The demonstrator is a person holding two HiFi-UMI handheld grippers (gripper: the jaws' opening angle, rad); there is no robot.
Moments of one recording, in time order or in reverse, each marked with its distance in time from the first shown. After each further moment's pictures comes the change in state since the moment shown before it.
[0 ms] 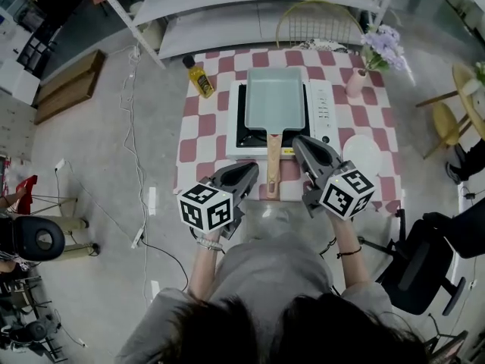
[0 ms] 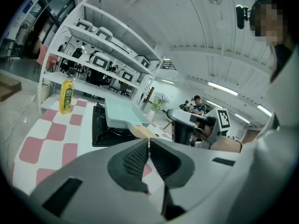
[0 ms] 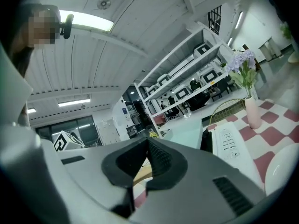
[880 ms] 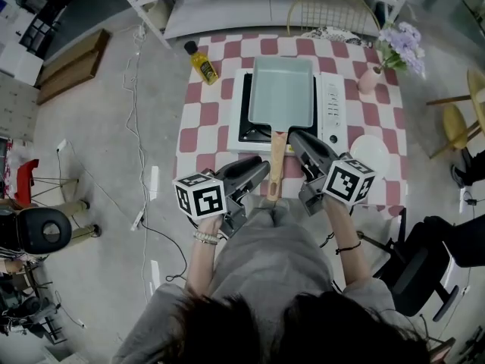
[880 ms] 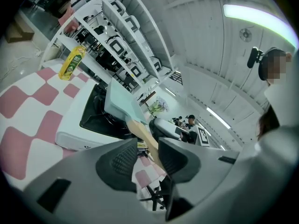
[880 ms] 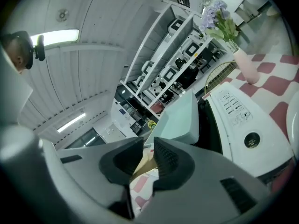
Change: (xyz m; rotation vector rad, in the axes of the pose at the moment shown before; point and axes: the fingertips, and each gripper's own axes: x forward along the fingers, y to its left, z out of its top) left arm 0.016 0.004 -0.002 -0.344 -0.019 -0.142; right arm 0.030 -0.029 -0.034 0.343 0.120 0.022
